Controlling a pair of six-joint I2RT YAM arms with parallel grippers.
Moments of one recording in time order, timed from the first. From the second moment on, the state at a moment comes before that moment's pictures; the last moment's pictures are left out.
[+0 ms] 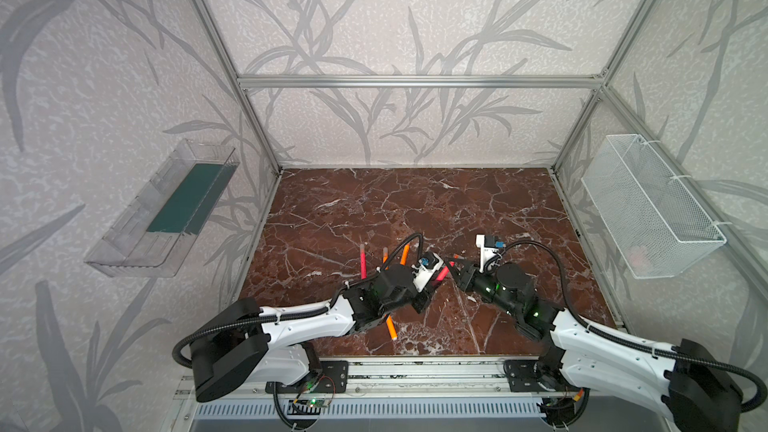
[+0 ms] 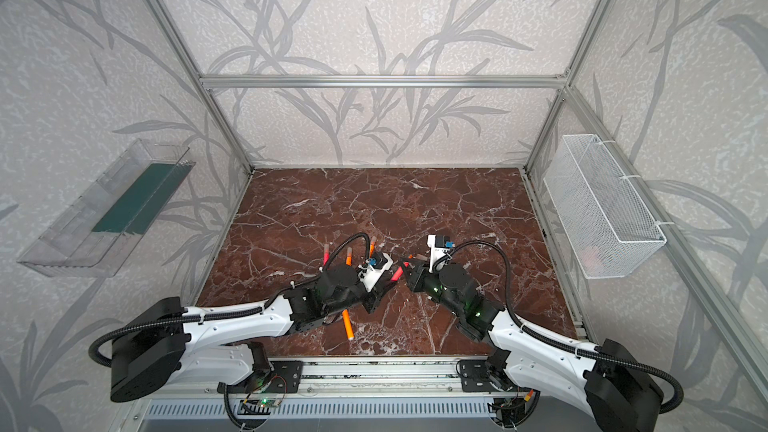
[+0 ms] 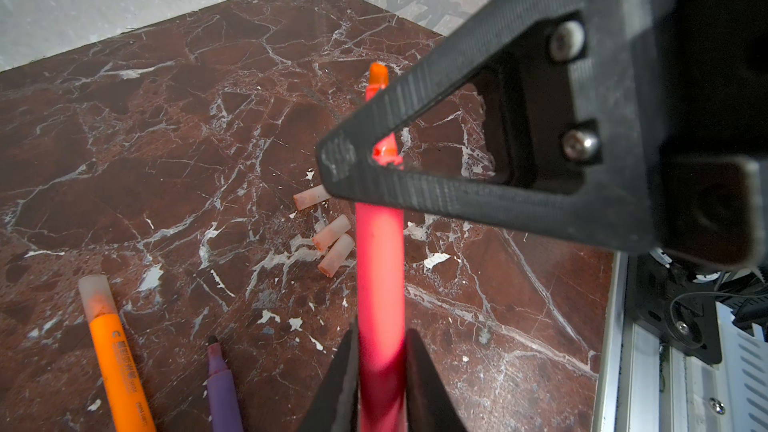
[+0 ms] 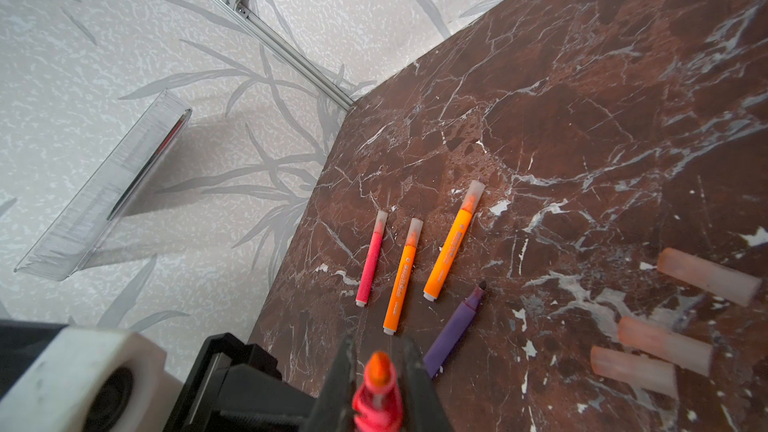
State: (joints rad) left arm -1.03 1.29 0.56 0.30 0.00 -0.12; right arm 0.84 0.96 0.33 0.41 0.03 0.87
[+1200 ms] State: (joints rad) left arm -0.90 1.10 0.34 0.49 -0.37 -0.27; right arm 0.92 0.86 0.37 0.06 0.27 0.75
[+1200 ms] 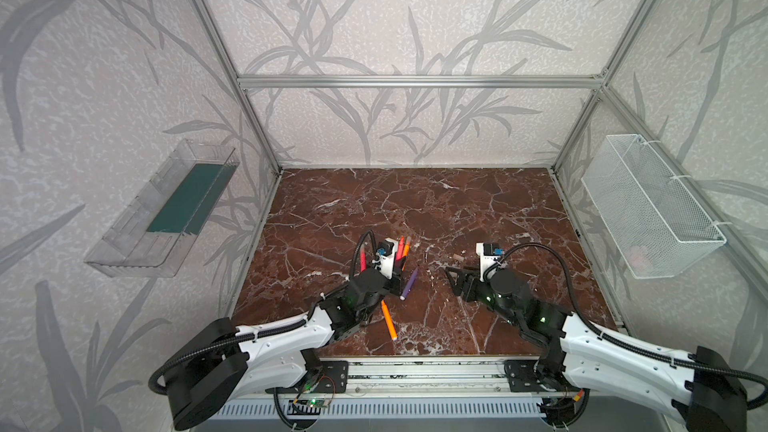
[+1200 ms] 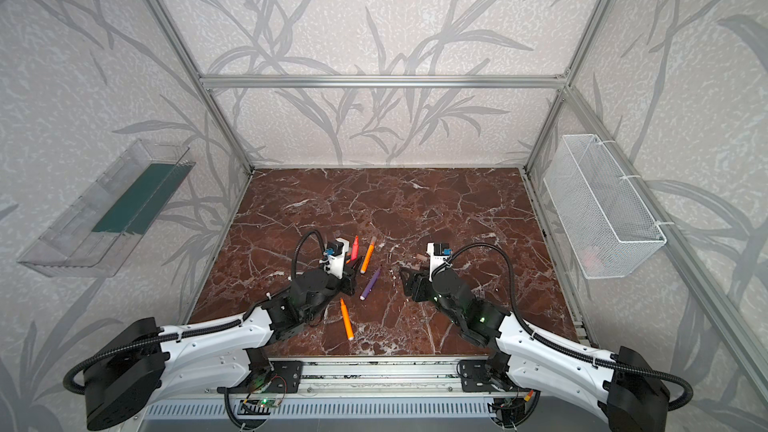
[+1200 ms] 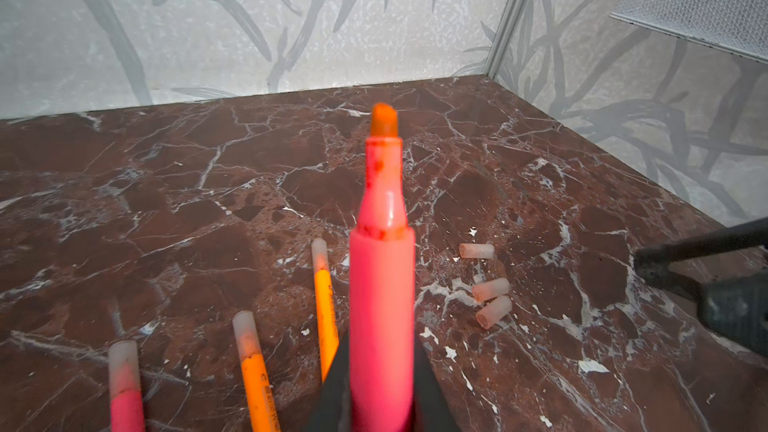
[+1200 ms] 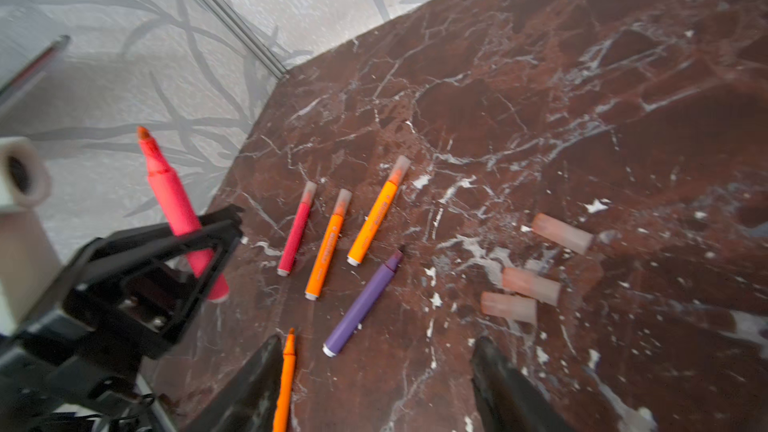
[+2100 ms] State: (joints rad) left arm -0.89 1.06 0.30 0.58 -0.38 -0.29; right arm 0.94 1.21 0.33 0.09 0.29 0.68
